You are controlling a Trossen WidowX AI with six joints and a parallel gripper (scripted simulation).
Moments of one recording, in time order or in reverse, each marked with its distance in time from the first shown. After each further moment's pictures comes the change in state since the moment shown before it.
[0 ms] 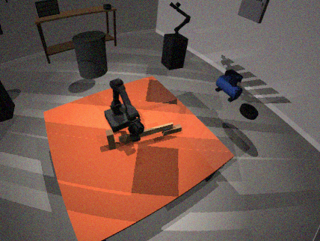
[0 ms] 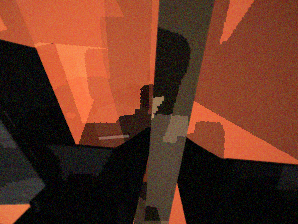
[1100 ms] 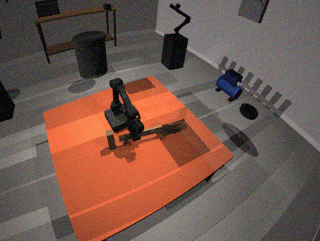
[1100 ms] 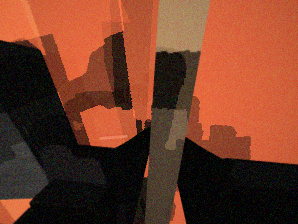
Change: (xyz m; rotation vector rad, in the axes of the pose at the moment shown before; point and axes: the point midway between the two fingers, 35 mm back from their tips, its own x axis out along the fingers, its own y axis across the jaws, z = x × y) arm -0.010 -0.002 0.001 -0.005 -0.004 -0.012
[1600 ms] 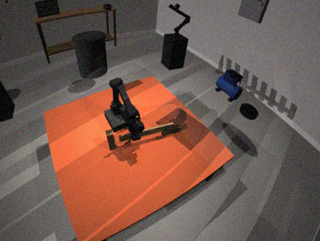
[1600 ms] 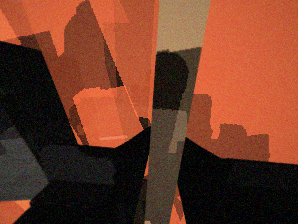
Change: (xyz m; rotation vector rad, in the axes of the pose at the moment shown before) arm 0.001 0.001 0.001 0.001 -0.003 -0.001
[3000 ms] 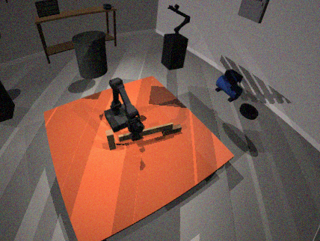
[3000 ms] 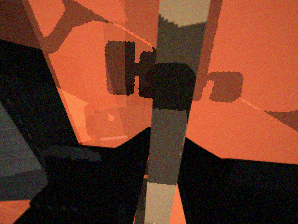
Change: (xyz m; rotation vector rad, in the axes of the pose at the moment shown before) arm 0.000 0.002 -0.002 0.004 -0.001 0.000
